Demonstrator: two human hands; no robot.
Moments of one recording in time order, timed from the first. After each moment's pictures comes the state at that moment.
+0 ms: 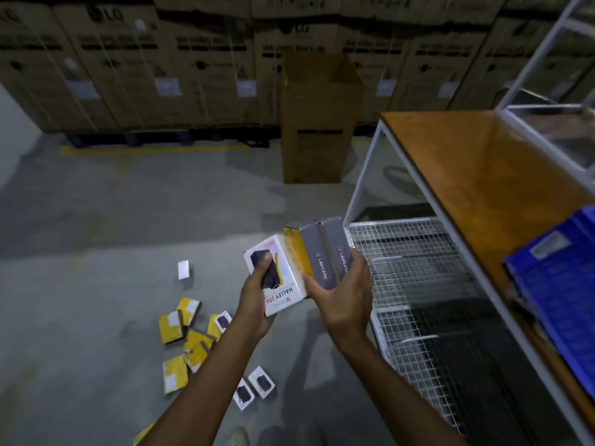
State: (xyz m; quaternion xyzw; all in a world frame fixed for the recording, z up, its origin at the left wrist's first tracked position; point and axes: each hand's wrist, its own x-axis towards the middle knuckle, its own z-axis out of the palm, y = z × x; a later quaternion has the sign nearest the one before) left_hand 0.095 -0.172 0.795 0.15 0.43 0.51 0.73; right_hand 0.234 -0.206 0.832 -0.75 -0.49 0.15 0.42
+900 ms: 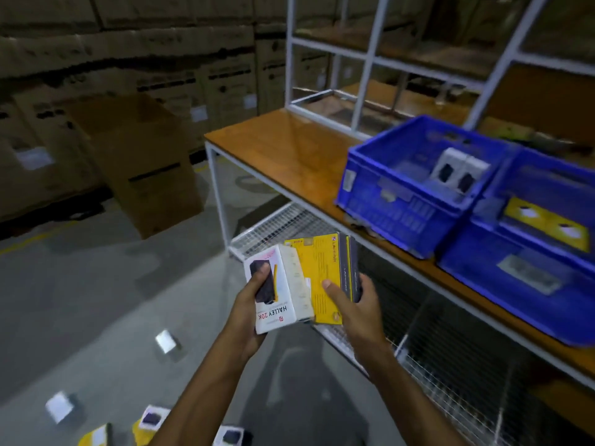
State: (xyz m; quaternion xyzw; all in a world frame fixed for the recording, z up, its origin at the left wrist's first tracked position) left_hand 0.186 -0.243 0.876 0.32 0.31 0.22 0.87; right_hand 0.304 -0.376 0.872 -0.71 -0.14 0.23 0.65
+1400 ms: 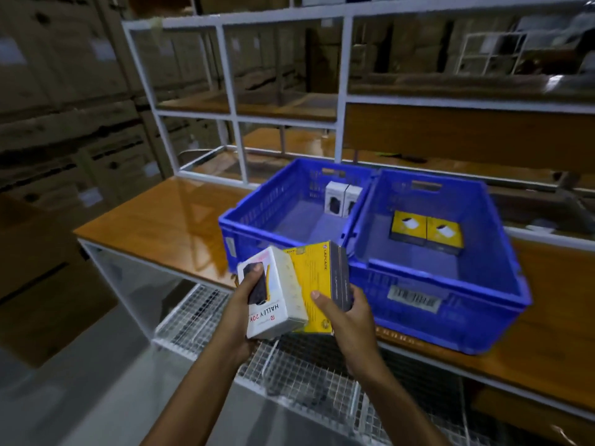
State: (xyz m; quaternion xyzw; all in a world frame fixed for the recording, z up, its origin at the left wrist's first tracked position) left_hand 0.425 -0.295 0.943 0.47 0.21 0.11 0.85; right_hand 0.488 -0.459 0.915 -0.67 -0.08 0.11 0.73
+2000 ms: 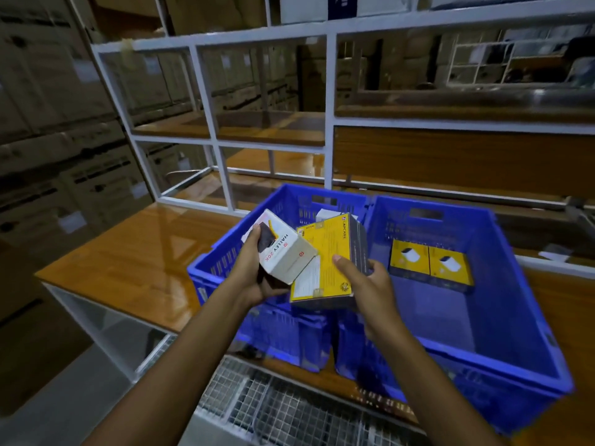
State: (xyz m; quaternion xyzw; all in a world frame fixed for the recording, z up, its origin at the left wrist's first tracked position) left_hand 0.616 -0.246 1.006 0.46 0.26 0.00 0.85; right_hand 0.653 -0.439 0.974 -0.68 -0.02 0.09 0.73
